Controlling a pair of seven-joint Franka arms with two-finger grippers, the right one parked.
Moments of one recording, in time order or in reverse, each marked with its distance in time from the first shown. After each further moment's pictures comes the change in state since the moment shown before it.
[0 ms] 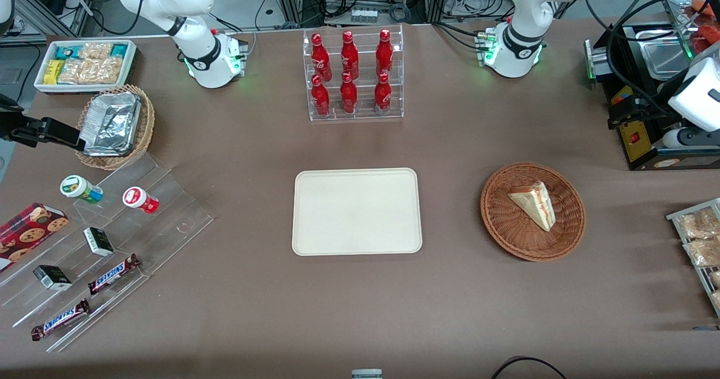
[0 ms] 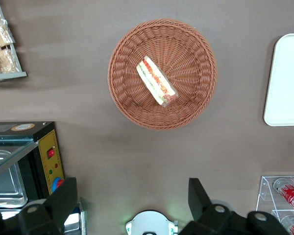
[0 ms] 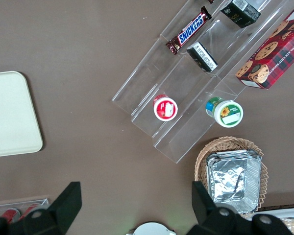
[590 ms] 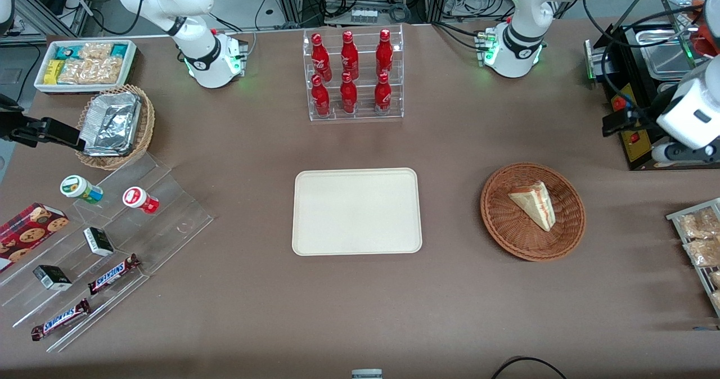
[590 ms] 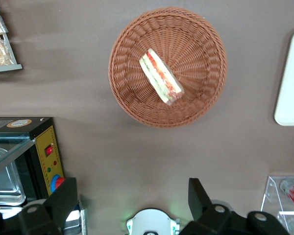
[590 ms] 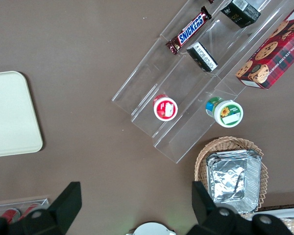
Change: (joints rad) arm 0.003 0.040 -0.003 -0.054 0.014 0.050 -0.032
